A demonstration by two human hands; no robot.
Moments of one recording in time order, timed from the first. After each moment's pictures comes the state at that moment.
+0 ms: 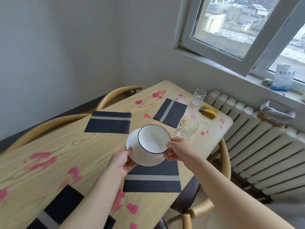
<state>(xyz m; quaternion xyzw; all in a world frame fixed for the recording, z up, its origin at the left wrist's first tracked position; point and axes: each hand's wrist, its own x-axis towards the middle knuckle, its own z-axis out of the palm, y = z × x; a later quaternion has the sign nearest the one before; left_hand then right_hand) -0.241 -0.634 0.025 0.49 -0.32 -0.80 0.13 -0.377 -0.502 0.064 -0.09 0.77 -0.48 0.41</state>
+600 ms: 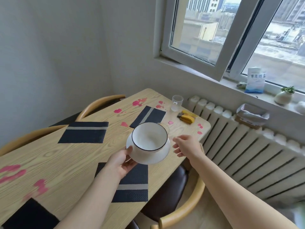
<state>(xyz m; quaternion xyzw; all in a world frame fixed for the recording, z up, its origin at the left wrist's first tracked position) -0.329 -0.540 0.061 0.46 -0.32 -0.82 0.12 -0.483 -0.393 0.080 -0.09 0.84 -0.48 0.25</state>
